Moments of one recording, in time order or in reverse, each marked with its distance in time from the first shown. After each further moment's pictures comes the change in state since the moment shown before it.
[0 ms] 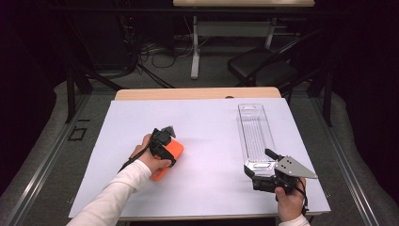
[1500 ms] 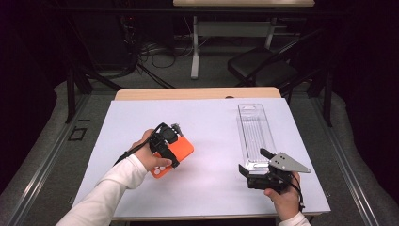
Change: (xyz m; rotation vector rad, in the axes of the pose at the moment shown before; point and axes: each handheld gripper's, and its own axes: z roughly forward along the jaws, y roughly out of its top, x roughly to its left) left arm -0.026 0.003 -0.053 -0.043 -0.090 0.263; right arm 0.008 0.007 0.013 0.060 0.012 0.050
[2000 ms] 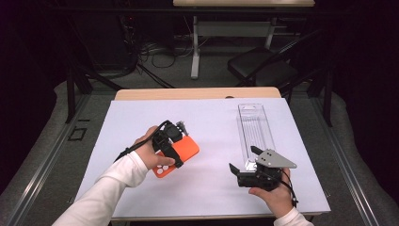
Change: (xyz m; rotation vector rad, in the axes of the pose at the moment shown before) left arm -0.014 0.010 -0.018 -0.005 -0.040 0.043; right arm 0.021 0.016 0.016 0.061 0.007 -0.091
